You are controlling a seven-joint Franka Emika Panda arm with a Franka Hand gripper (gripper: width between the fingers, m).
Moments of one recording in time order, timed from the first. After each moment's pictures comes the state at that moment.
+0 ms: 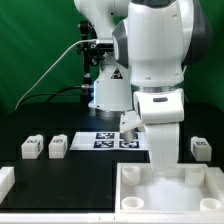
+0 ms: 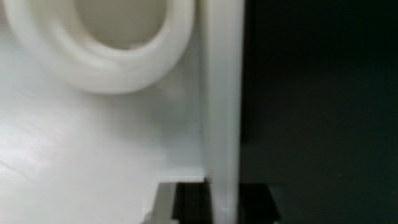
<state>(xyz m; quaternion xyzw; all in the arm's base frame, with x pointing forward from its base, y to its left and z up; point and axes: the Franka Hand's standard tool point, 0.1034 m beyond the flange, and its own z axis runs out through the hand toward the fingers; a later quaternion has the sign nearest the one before) 0.495 0.065 0.016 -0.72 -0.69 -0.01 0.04</state>
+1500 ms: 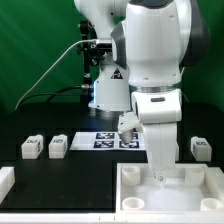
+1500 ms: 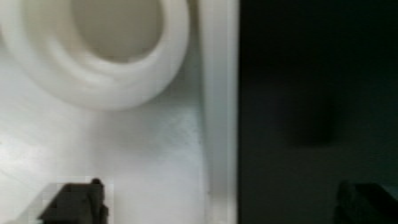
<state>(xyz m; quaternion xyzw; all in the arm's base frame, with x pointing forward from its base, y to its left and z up) 0.495 0.062 0.015 -0.73 -0.69 -0.02 0.03</state>
